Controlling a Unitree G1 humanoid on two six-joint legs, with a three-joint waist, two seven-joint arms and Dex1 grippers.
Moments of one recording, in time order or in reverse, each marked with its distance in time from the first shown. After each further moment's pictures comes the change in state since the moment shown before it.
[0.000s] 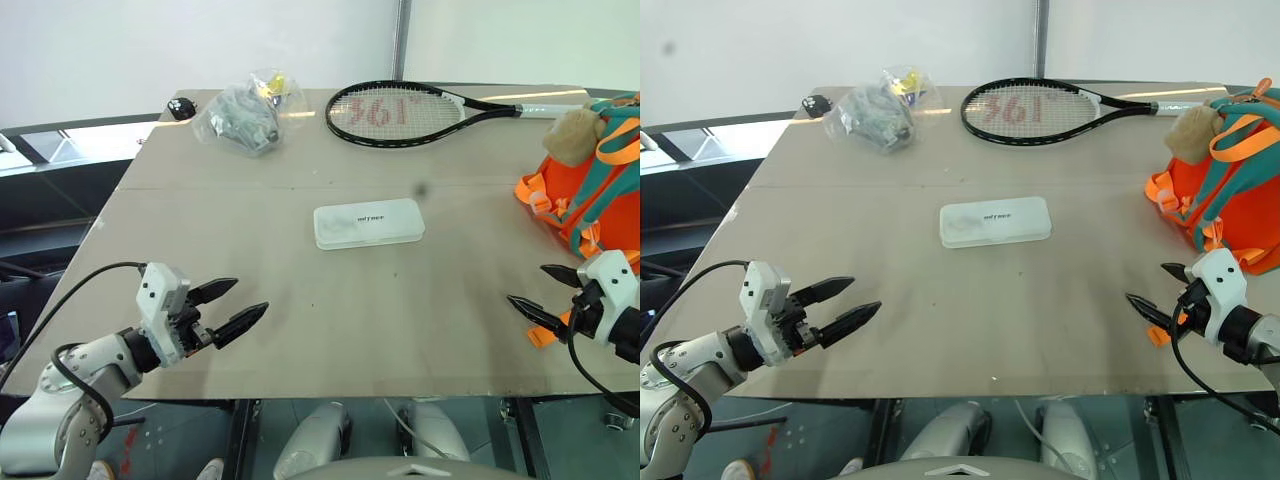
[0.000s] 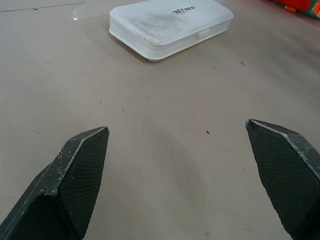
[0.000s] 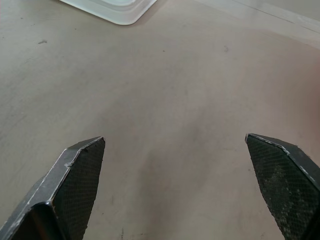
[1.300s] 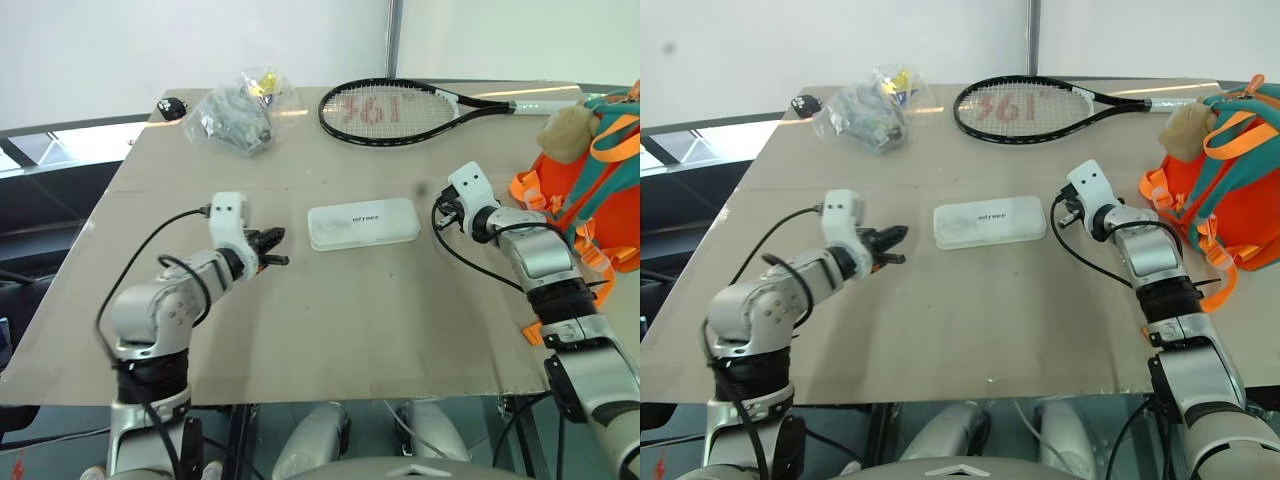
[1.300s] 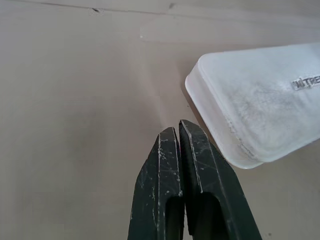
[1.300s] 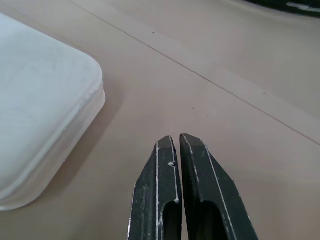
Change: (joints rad) left arm -0.689 -0.251 -0.244 0.274 0.061 0.509 0.686; right arm -0.996 0.348 0.567 0.850 -0.362 0.003 -0.296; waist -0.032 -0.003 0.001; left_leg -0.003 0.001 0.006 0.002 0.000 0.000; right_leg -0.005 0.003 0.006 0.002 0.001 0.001
